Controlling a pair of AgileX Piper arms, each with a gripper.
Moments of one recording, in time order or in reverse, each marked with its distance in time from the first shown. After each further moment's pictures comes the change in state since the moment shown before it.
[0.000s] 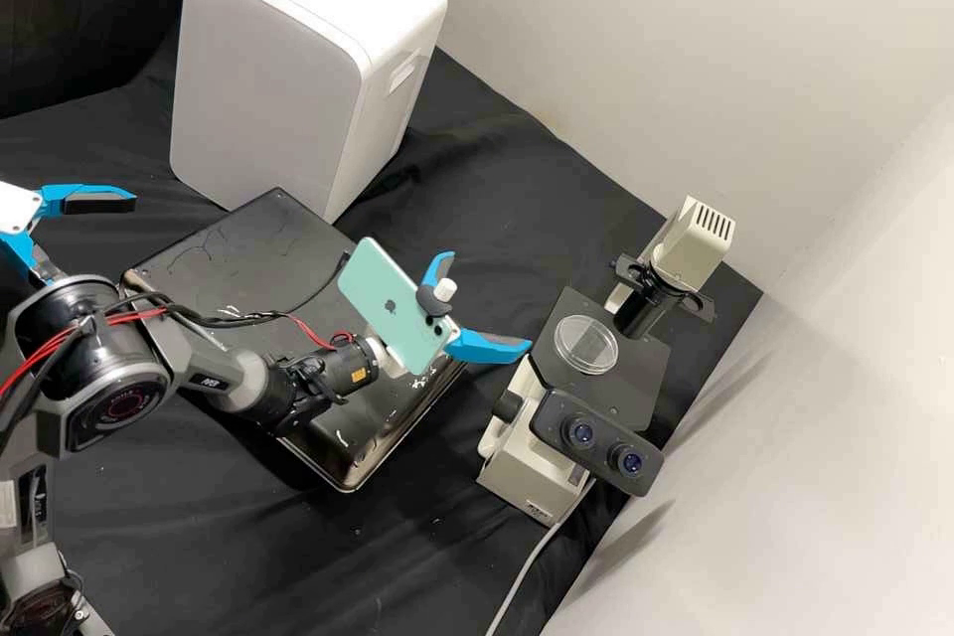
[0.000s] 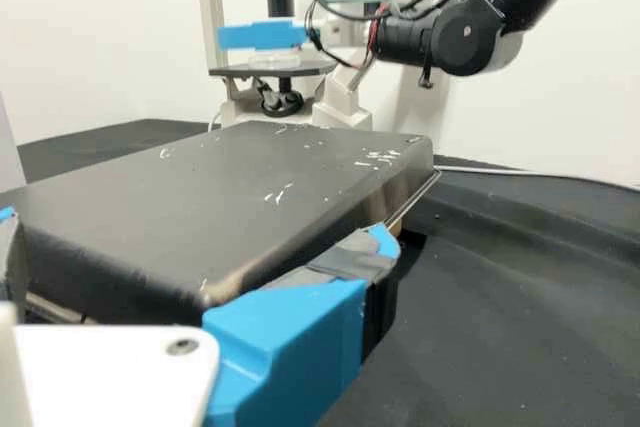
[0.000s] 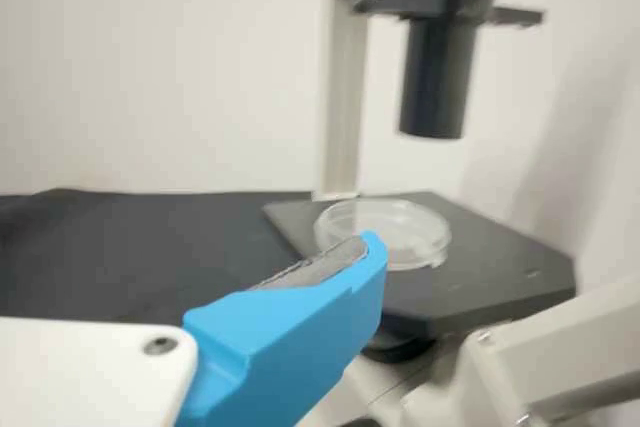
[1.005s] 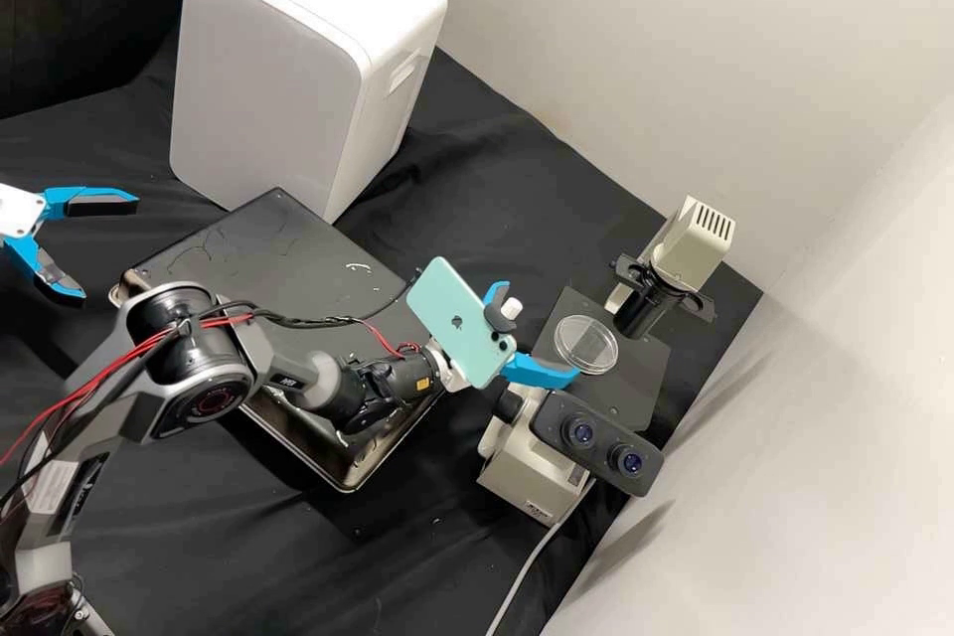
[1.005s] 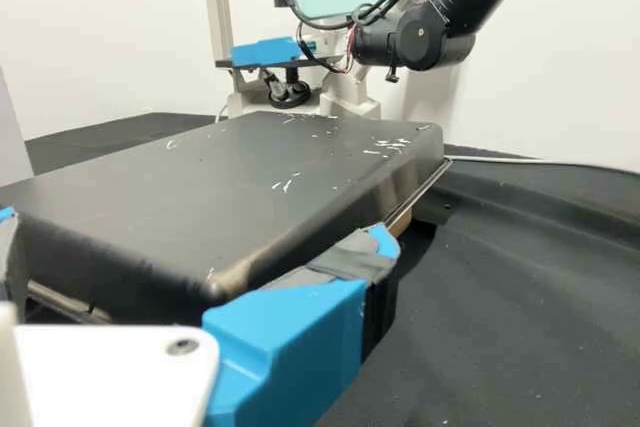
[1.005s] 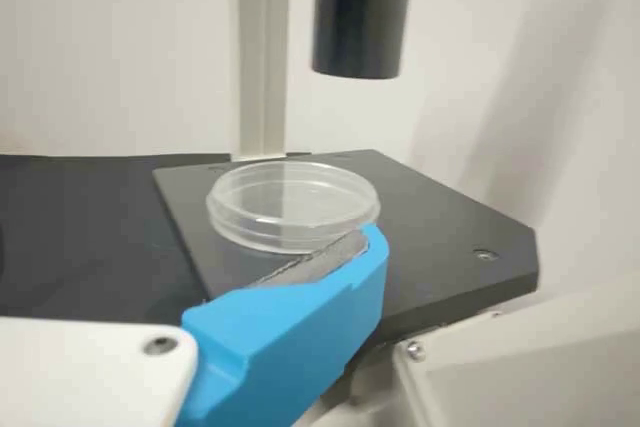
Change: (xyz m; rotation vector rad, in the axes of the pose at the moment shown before) left arm 0.003 -0.003 -0.001 0.017 0.018 -0.007; right arm 0.065 0.002 0.044 -0.016 -0.125 -0.012
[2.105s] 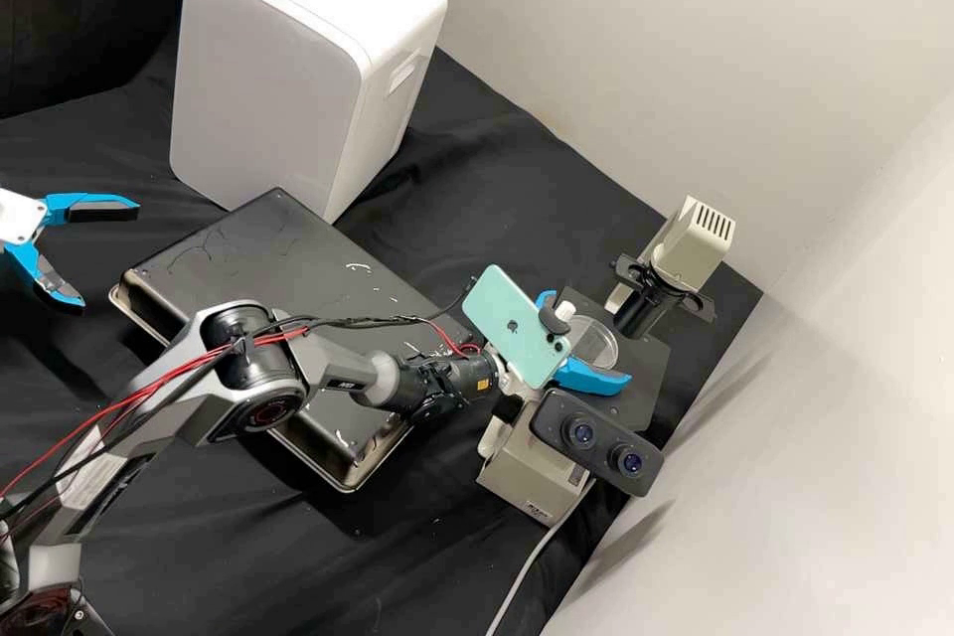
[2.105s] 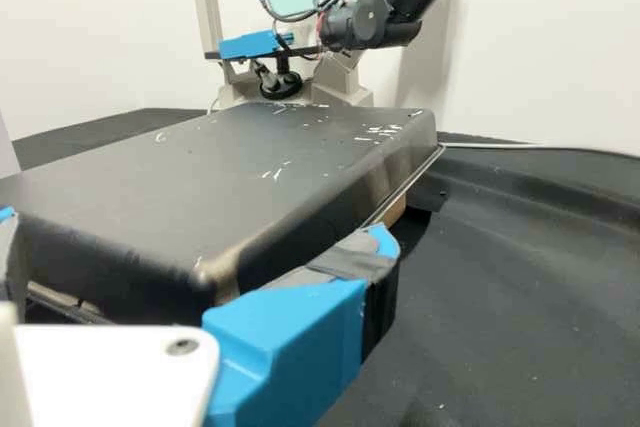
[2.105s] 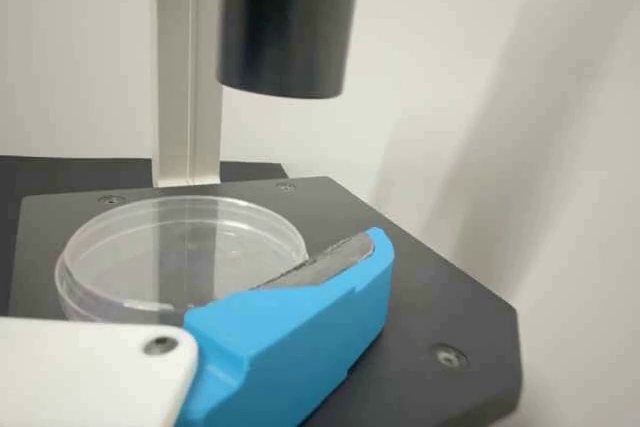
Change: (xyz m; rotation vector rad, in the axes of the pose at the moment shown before) left arm 0.003 -0.005 0.002 0.024 -0.014 -0.019; right arm 0.071 0.015 0.021 -0.056 -0.096 -0.004
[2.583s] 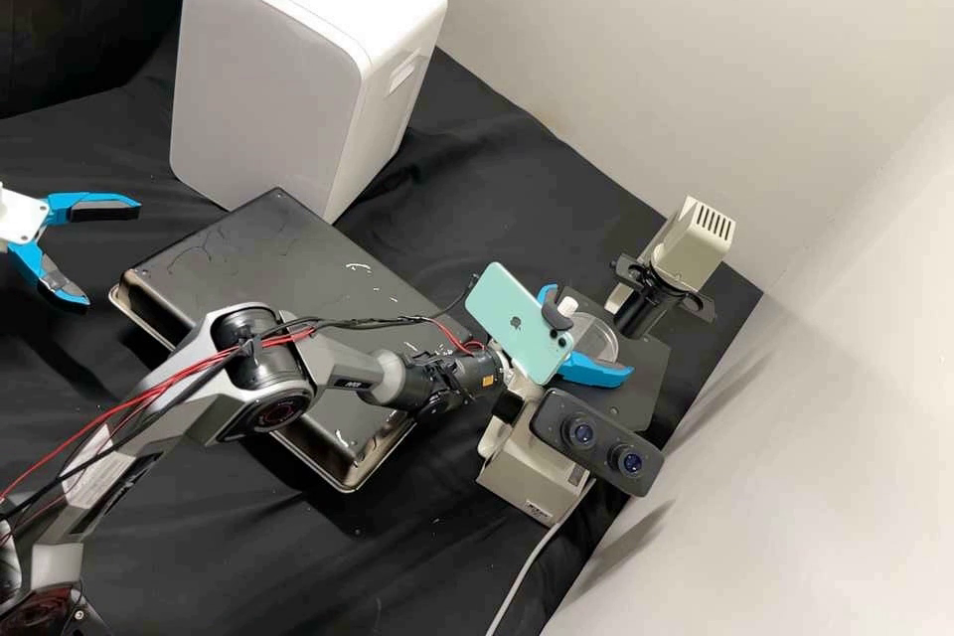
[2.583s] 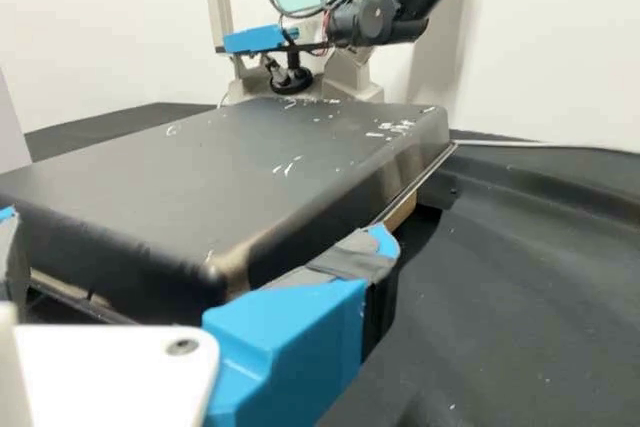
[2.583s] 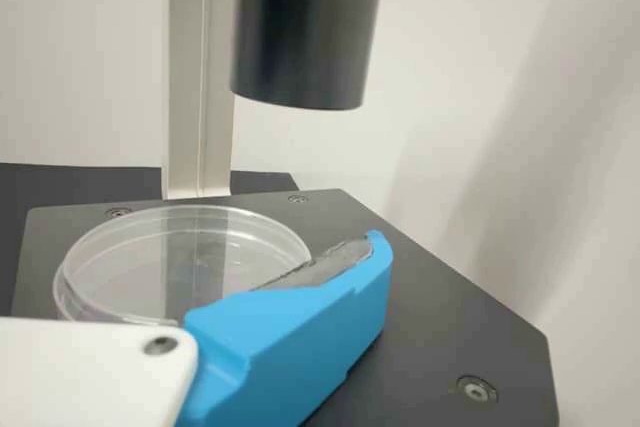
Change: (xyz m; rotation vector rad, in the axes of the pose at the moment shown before) left arm 0.001 -0.002 -0.003 -0.013 0.028 -0.004; right arm 0.008 -0.002 -0.001 -0.015 0.012 -0.003
